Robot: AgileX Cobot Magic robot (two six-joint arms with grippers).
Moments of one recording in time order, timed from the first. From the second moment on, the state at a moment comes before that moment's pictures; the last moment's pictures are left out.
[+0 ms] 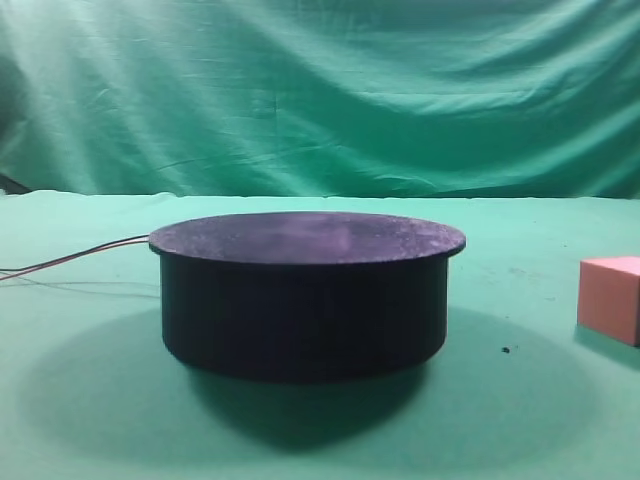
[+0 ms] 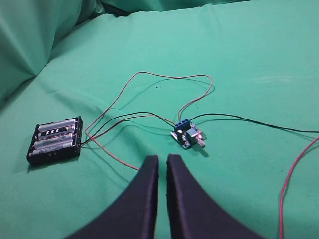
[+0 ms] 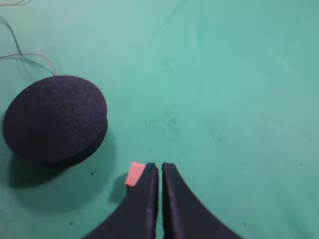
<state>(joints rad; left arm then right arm) 0.03 -0.02 0.03 0.22 0.37 -0.08 0.26 0.31 -0.30 0.09 0.50 -0.15</state>
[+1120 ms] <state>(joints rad) 0.03 -0.02 0.03 0.22 0.37 -0.08 0.12 -0.01 0.03 0.11 0.39 -0.15</state>
